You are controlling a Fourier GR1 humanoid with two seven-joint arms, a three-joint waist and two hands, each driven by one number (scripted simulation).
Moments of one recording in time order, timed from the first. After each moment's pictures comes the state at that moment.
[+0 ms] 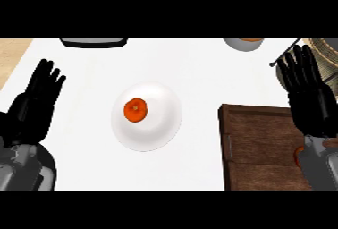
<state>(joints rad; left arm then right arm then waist) -0.18 0.43 -0.08 -1.64 0.42 0.31 0.14 -0.26 -0.34 0.04 -1.61 -0.47 -0.16 -0.06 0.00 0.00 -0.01</state>
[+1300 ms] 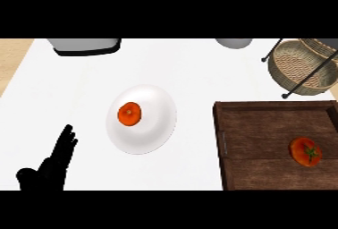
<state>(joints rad) 0.23 0.43 -0.32 -1.73 0.24 0.46 0.10 0.44 -0.59 -0.50 -1.64 -0.42 -0.03 -0.25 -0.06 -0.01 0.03</state>
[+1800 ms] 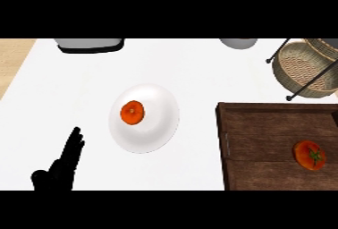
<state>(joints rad) 0.23 0.39 -0.36 -1.71 0.19 0.47 0.09 0.67 -0.68 -0.43 -1.93 -0.10 -0.16 0.02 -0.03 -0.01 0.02</state>
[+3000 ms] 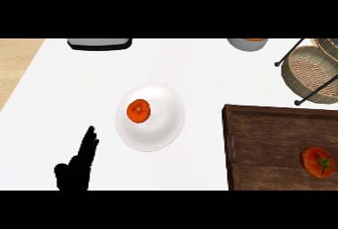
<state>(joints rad) 0.20 0.22 -0.31 -1.59 0.11 0.39 0.06 0.45 -0.63 -0.05 -2.08 0.48 -0.16 0.71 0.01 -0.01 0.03</state>
